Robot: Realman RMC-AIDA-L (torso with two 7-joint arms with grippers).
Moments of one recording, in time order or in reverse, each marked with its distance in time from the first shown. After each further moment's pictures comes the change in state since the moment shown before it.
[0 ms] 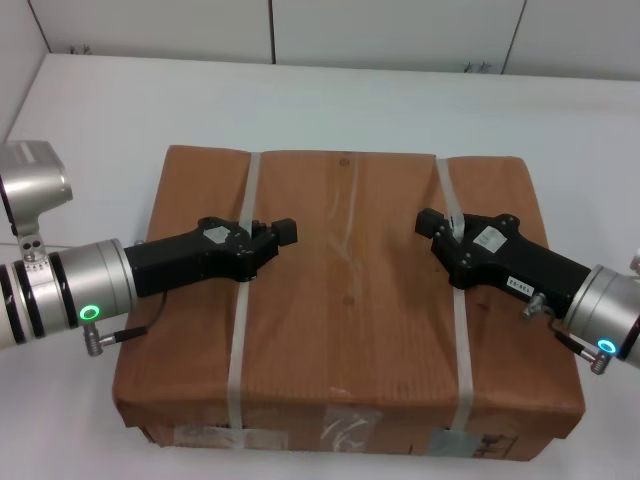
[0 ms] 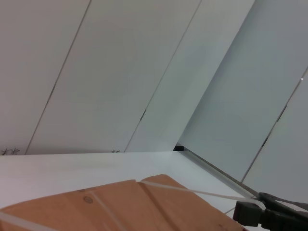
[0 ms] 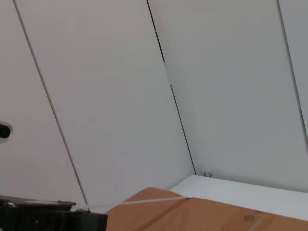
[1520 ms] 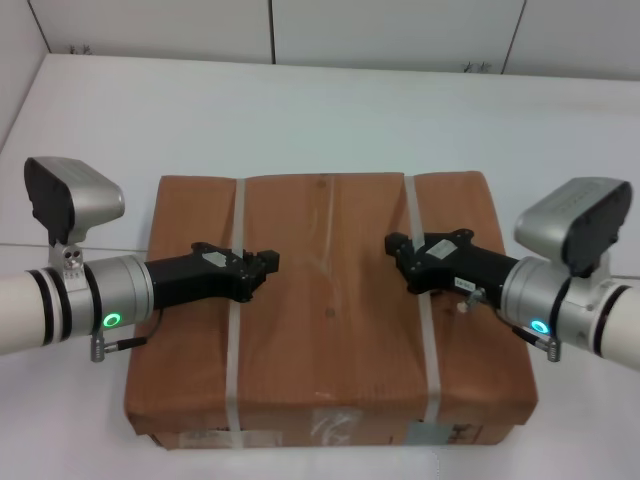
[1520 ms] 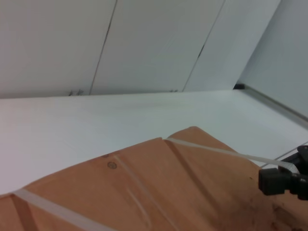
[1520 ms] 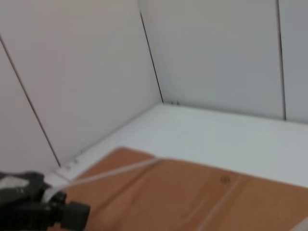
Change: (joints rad) left arm -0.031 -0.023 0.003 0.012 0.080 -0.297 0.016; right arm 0.120 0.000 -0.012 0.145 -0.021 0.434 0.010
